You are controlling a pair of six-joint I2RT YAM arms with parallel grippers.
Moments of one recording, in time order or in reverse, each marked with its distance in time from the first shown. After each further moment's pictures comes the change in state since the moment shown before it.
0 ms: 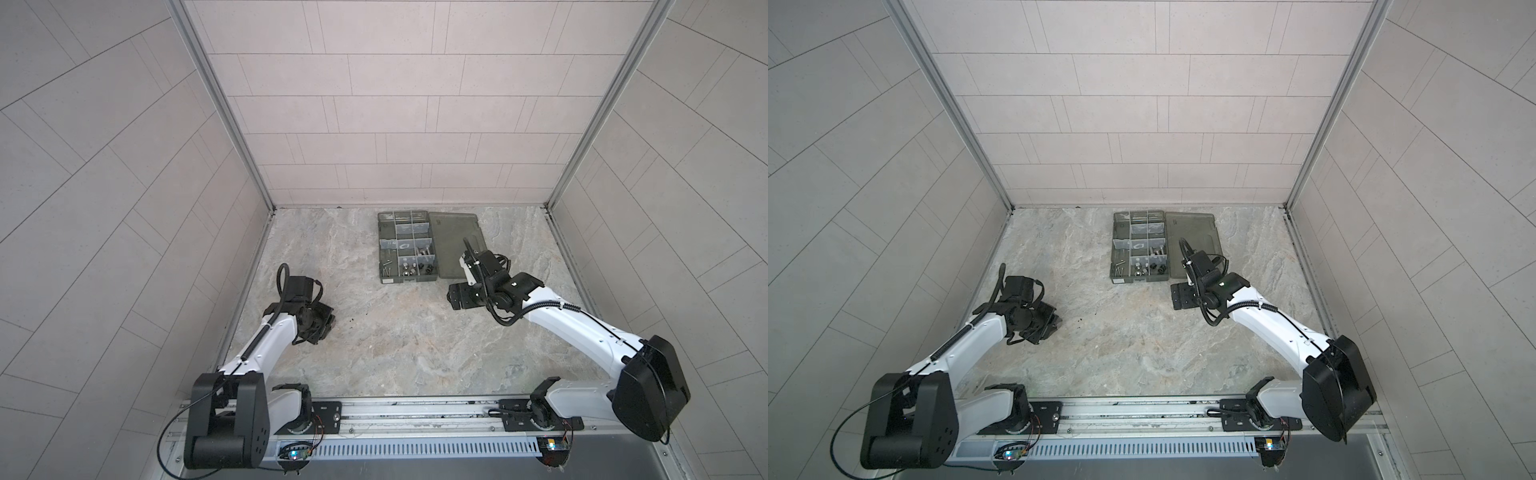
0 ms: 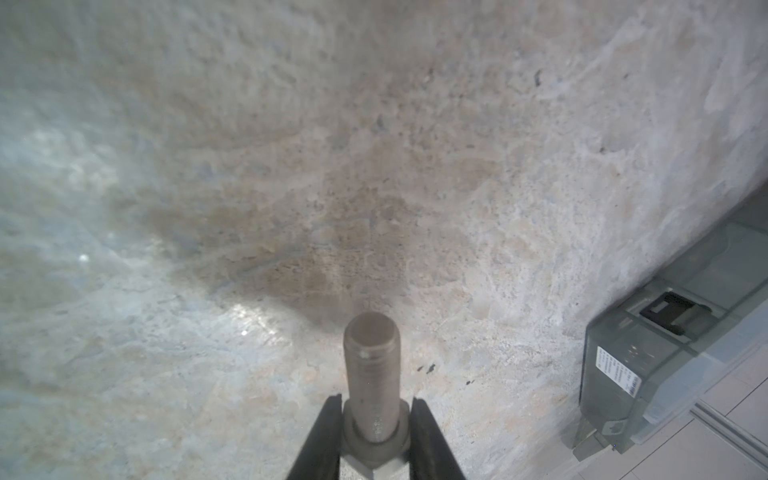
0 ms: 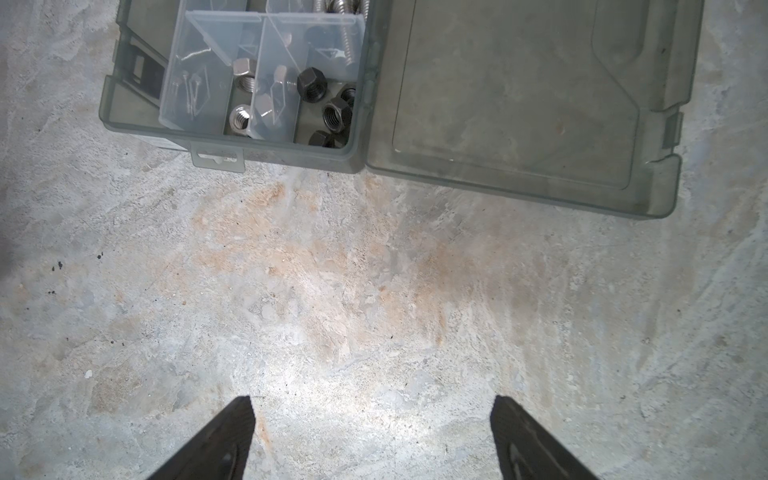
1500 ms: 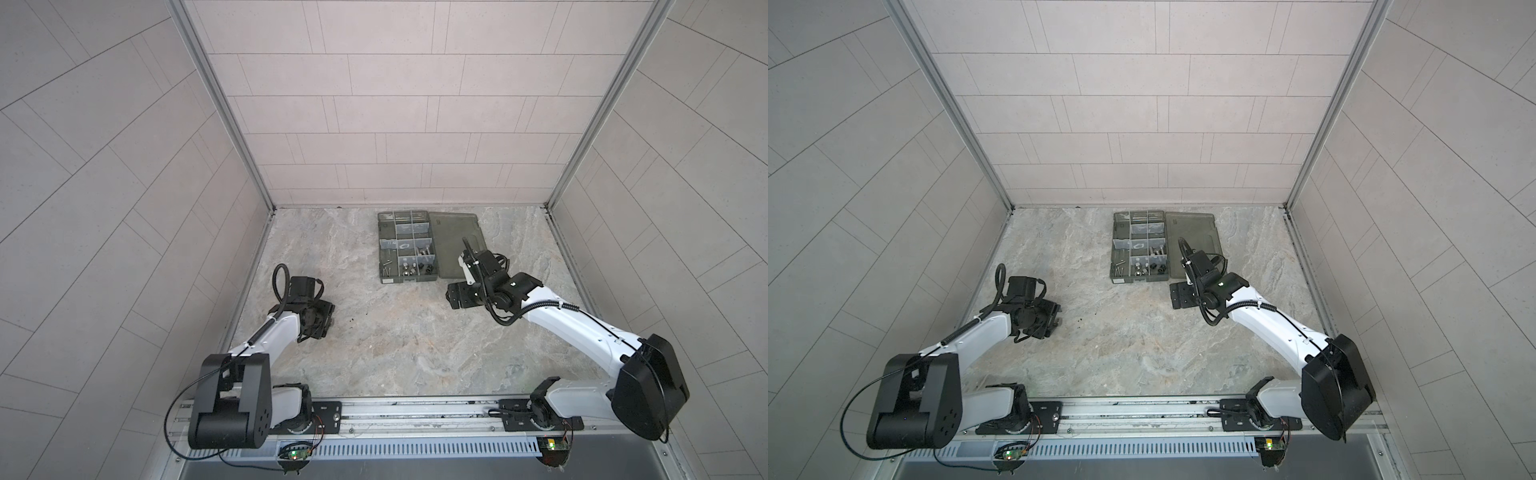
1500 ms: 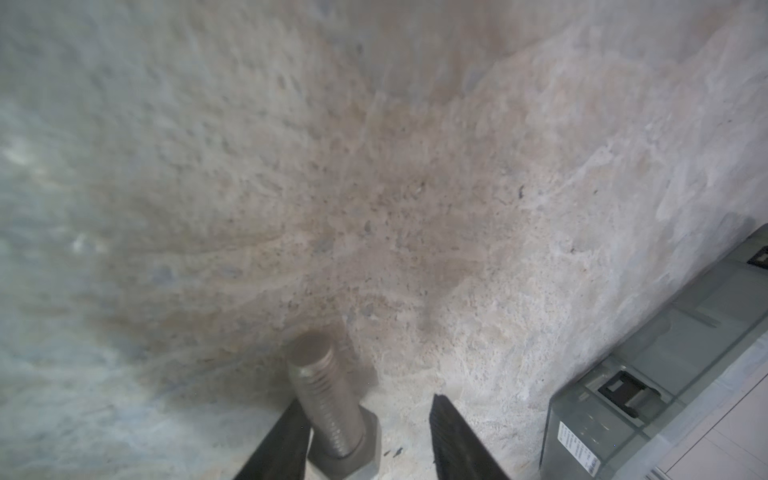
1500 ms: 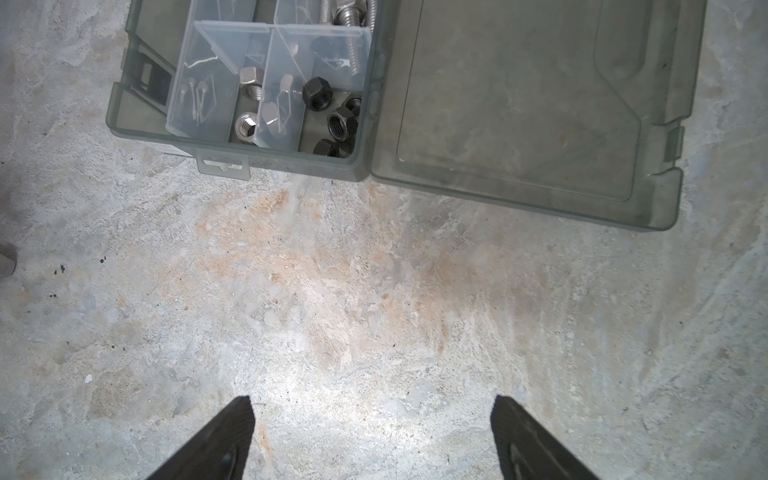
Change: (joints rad) left arm 0.007 0.076 -0.065 0.214 -0.072 -0.145; right arm 0.004 0.006 -0.002 0.023 0.004 -0.008
